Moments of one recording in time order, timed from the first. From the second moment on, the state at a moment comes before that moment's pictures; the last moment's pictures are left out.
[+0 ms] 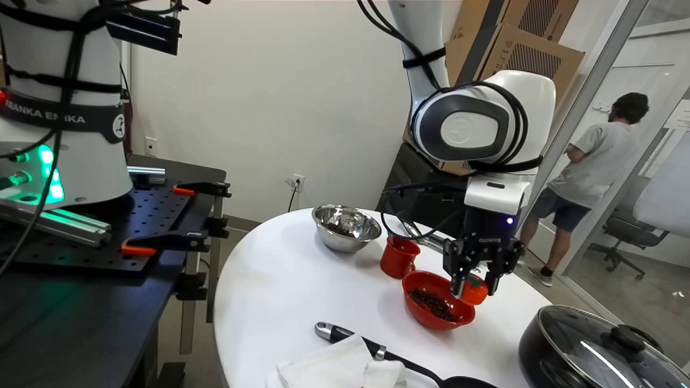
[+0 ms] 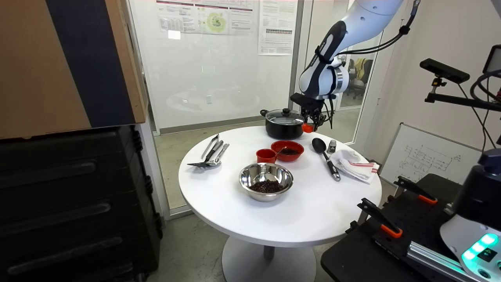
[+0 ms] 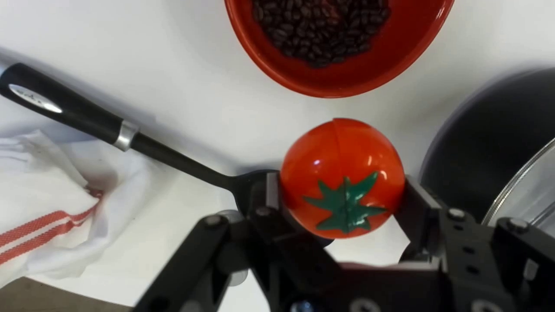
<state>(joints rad) -0.05 0.68 -0.22 -1.90 0.12 2.78 1.26</state>
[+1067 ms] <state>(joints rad) -0.05 0.86 -0.11 -1.72 0.17 2.67 1.18</state>
